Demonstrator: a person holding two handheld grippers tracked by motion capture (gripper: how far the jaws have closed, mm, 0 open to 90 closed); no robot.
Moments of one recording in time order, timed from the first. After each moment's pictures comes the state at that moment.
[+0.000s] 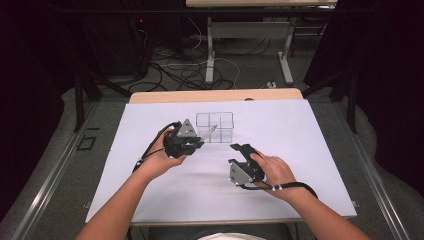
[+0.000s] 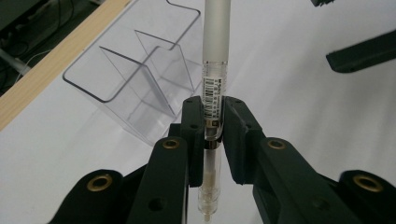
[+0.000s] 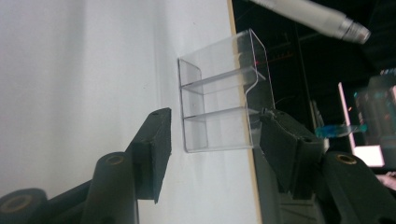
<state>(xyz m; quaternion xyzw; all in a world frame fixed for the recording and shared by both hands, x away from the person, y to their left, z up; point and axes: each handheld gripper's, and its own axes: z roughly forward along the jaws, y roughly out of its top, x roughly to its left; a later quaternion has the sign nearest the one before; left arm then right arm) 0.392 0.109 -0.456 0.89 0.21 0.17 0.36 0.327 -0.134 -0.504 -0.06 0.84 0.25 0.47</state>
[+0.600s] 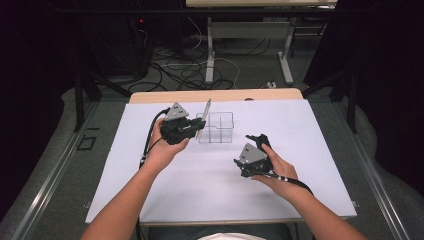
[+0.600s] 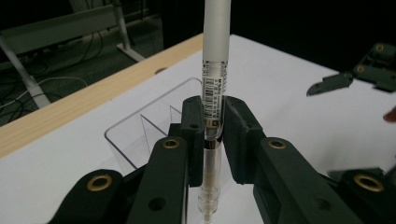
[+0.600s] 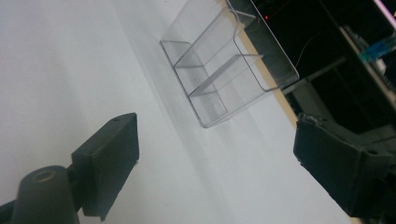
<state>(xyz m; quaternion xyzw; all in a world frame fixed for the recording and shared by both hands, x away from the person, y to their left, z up) 0.409 0.113 -0.433 0.79 0.30 0.17 0.50 0.353 -0.160 -0.505 0.15 0.85 0.33 0.38</state>
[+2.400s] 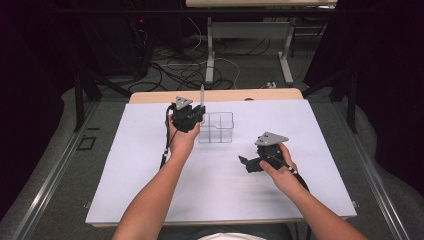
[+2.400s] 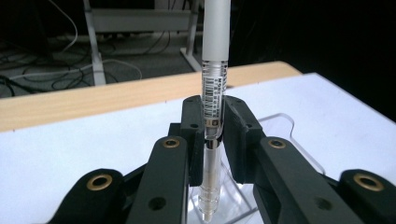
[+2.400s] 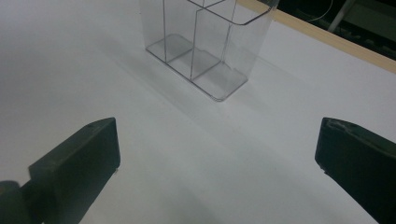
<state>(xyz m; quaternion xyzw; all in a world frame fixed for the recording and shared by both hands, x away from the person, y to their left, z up) 0.464 0.087 -0.474 0.70 0.46 0.22 0.50 0.377 -0.194 -0.521 0.33 0.81 0.42 0.23</state>
